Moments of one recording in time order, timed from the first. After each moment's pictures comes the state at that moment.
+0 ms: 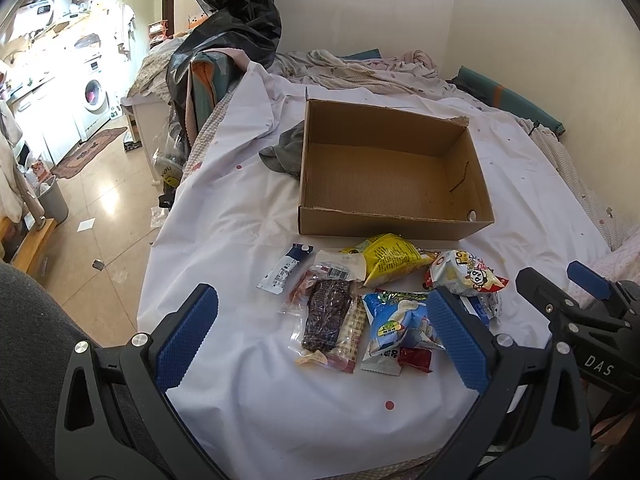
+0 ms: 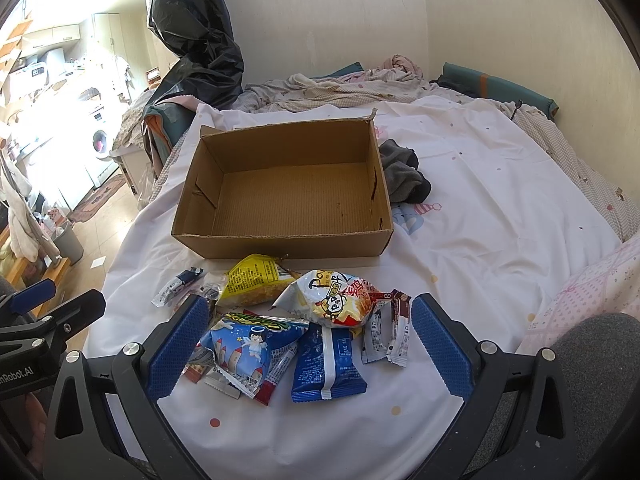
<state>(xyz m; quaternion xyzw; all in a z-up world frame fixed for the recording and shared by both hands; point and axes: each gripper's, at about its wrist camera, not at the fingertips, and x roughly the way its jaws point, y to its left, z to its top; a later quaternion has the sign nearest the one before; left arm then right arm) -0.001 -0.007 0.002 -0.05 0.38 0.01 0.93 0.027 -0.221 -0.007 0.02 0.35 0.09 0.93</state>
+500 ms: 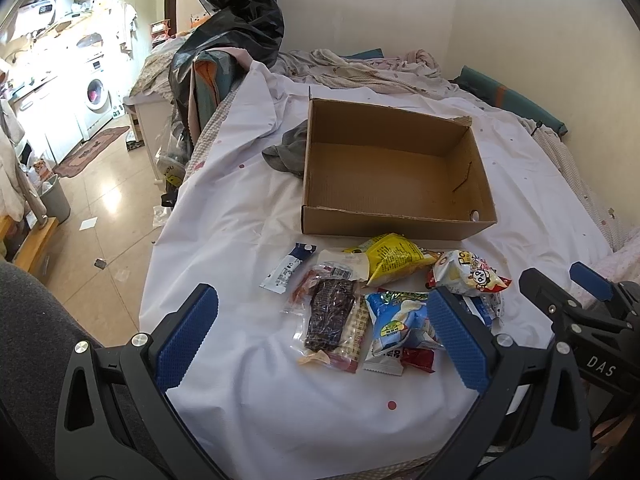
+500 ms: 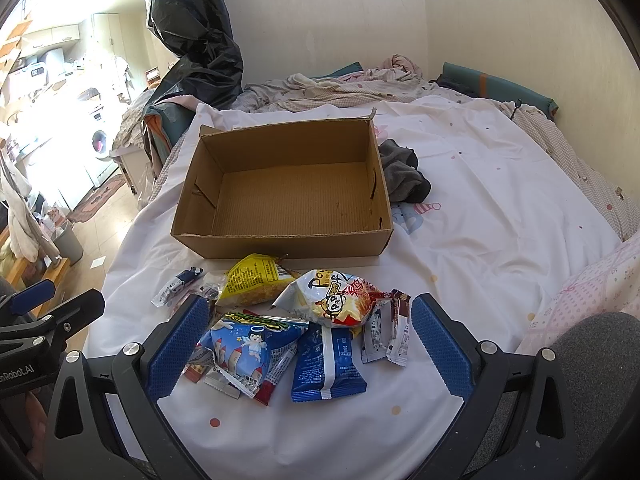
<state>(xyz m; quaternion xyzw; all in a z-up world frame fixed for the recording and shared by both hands) -0.001 -0.004 -0.001 -0.05 0.38 0.02 0.92 0.029 -0.222 -0.005 0.02 0.35 0.09 0.93</state>
